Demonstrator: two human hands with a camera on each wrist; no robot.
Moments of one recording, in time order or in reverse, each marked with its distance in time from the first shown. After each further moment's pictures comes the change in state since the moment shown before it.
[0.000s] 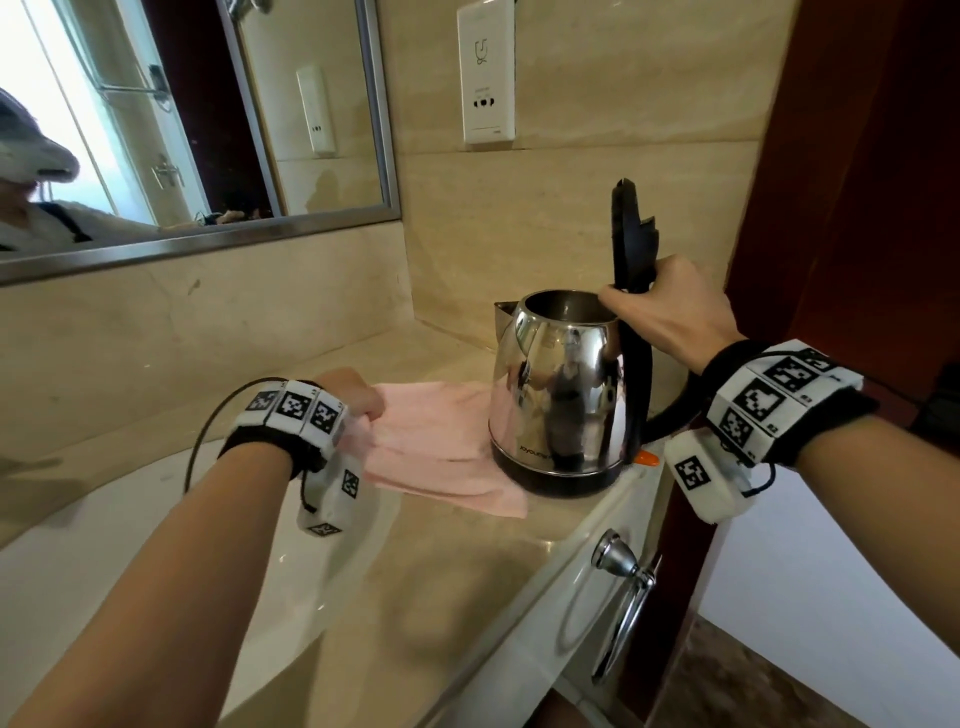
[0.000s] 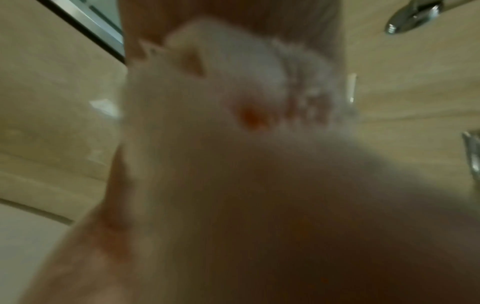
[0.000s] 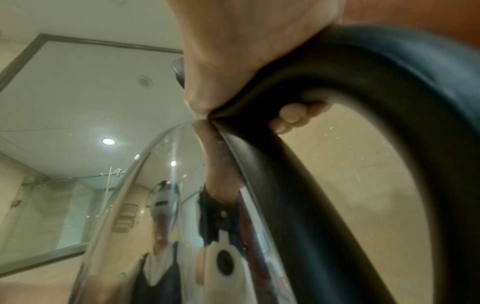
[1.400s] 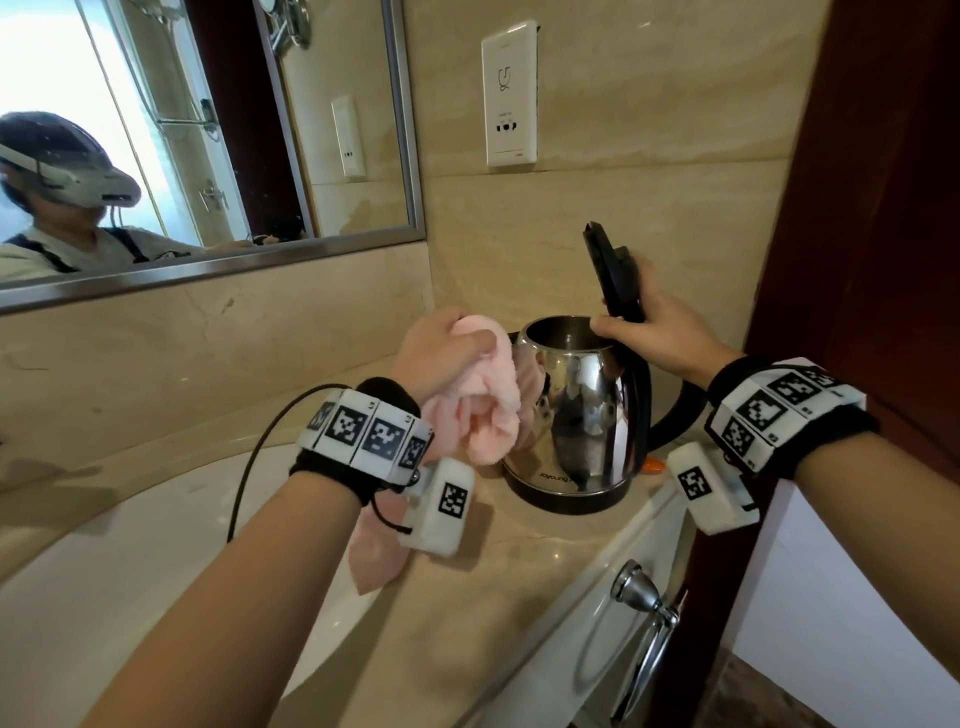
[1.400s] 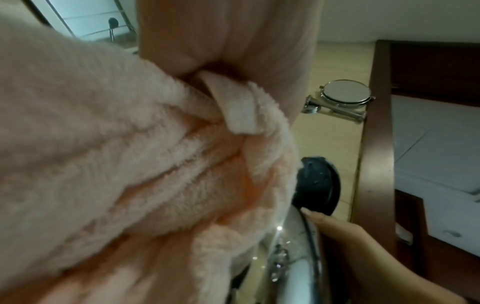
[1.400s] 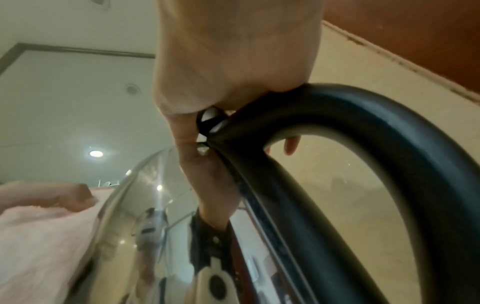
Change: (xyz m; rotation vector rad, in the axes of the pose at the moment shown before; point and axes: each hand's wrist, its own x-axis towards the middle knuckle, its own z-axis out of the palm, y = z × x) left_hand -0.056 0.092 -0.017 -0.724 0.274 0.380; right_hand 0.018 0.007 0.018 0.204 -0.252 -0.091
